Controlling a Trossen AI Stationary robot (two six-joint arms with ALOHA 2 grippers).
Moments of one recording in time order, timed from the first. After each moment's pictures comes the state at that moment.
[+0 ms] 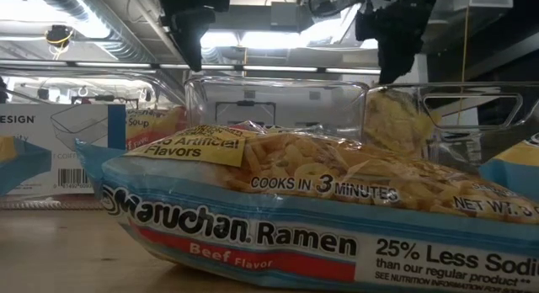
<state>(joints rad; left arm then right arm) 0.03 1.53 1.44 -1.21 -0.61 -0.39 -0.26 1.28 1.15 -0.97 0.01 0.08</state>
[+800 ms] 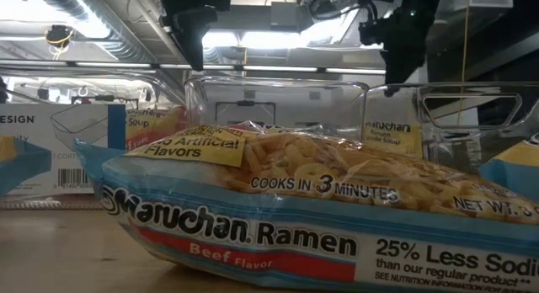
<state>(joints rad) 0.03 1.53 1.44 -1.19 -0.61 -0.39 -0.26 1.28 1.15 -1.08 0.25 0.25</state>
